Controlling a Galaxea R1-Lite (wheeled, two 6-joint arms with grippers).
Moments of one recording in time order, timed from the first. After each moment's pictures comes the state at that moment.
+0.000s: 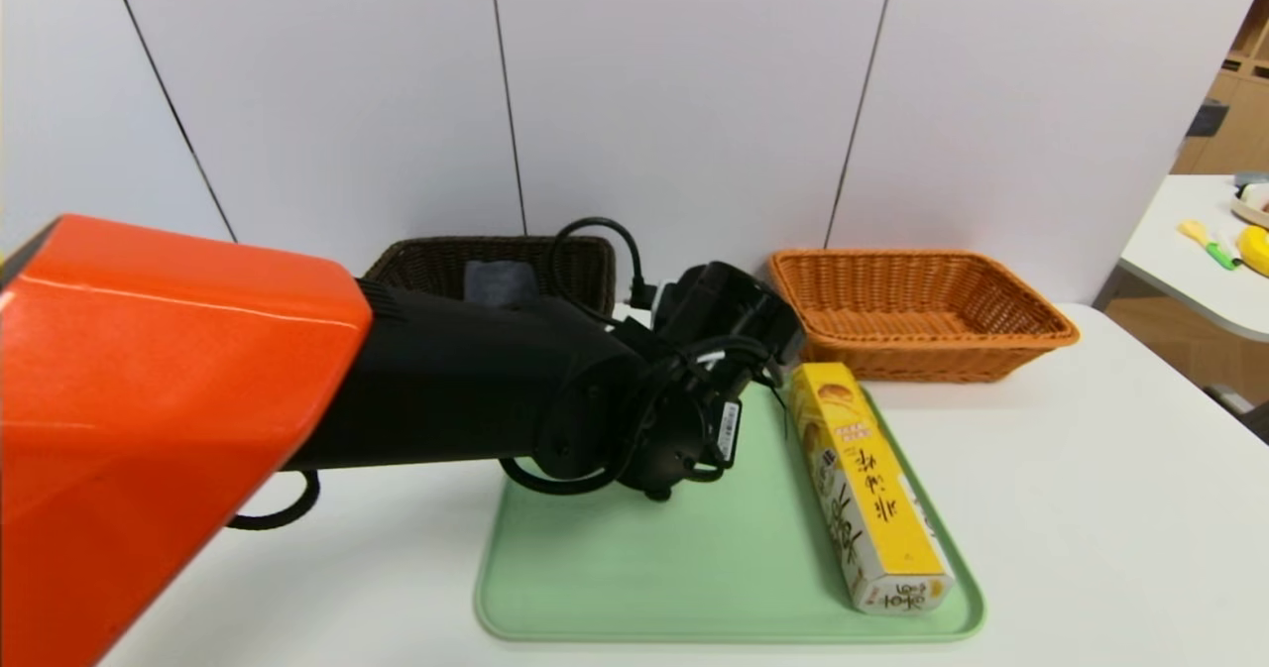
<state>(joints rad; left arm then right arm) -0.91 2.10 -1.58 0.26 0.50 -0.45 -0.01 0.00 0.00 0.00 0.03 -0.04</state>
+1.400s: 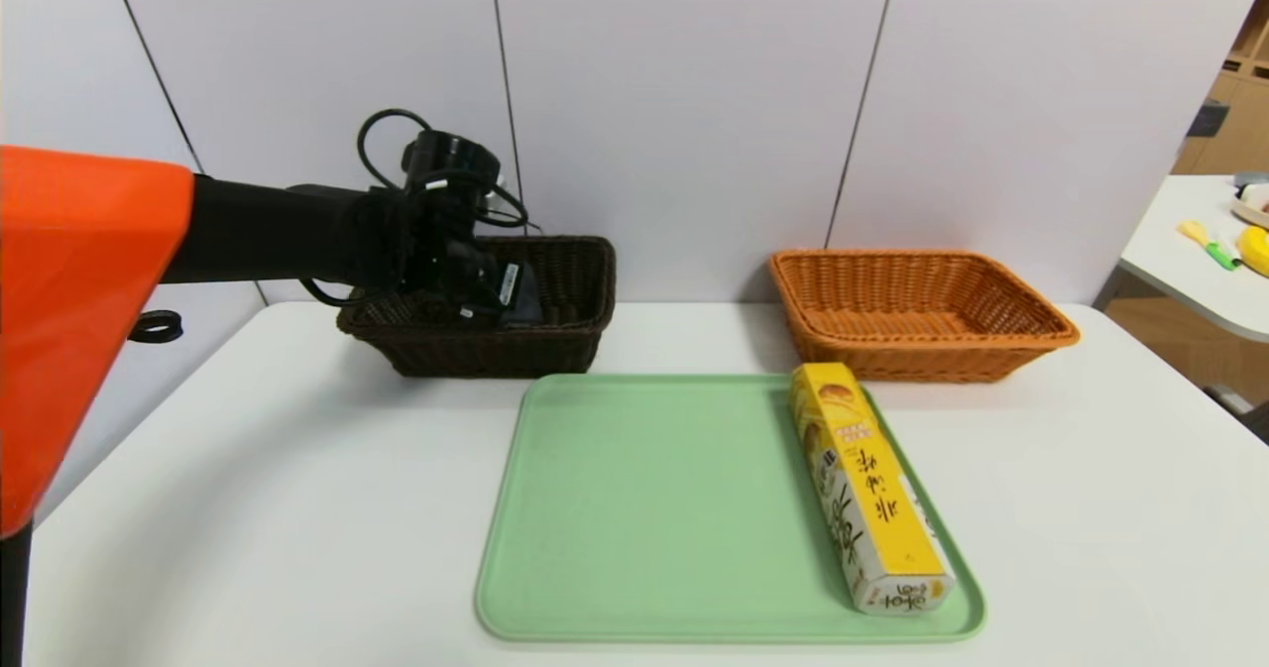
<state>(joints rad) -0.35 2.11 -1.69 0.17 0.27 0.00 -0.01 0.00 0.00 0.00 0.03 -0.04</state>
